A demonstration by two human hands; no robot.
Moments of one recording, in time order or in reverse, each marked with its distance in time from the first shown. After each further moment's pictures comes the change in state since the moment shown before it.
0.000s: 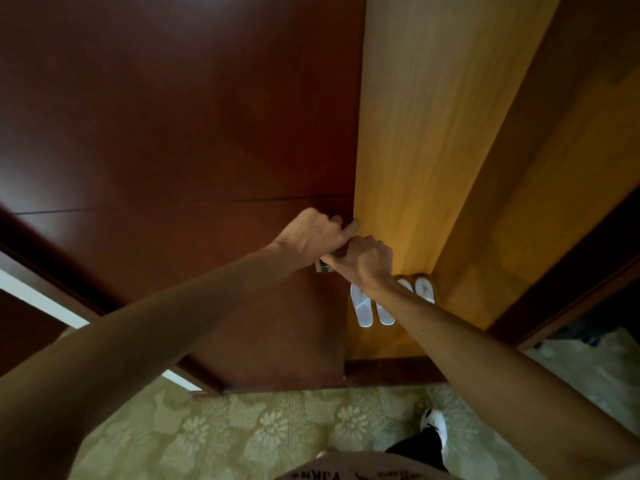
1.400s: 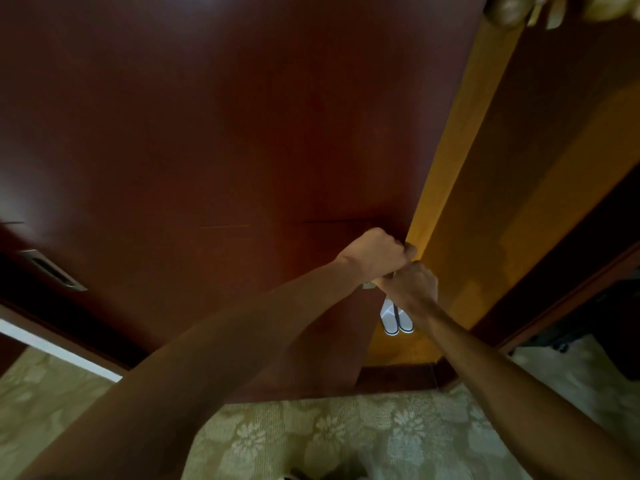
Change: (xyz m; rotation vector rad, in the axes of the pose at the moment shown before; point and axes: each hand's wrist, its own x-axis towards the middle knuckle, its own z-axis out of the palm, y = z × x) left_hand 0.111 0.065 -0.057 -0.040 0.138 0.266; right_hand -0.007 0.127 -0.040 0.025 -0.038 0.176
